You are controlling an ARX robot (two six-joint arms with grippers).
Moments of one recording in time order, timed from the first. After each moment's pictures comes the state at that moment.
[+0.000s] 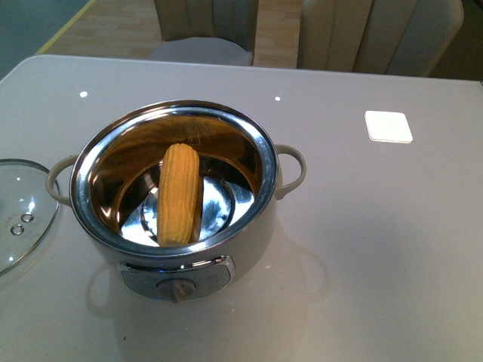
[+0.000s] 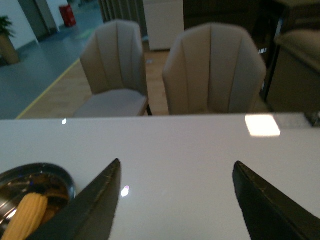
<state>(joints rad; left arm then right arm) 0.00 0.01 0.01 0.00 0.00 0.00 0.34 0.72 0.18 0.52 0.32 0.08</state>
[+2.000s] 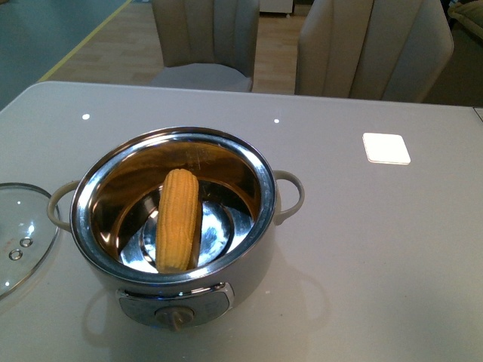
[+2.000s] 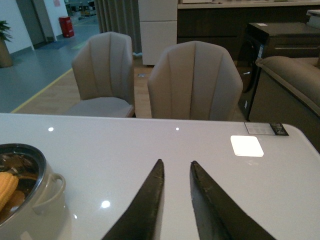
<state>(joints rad) 0.00 0.00 0.01 0.00 0.00 0.00 0.00 0.01 0.02 0.00 0.00 0.00</state>
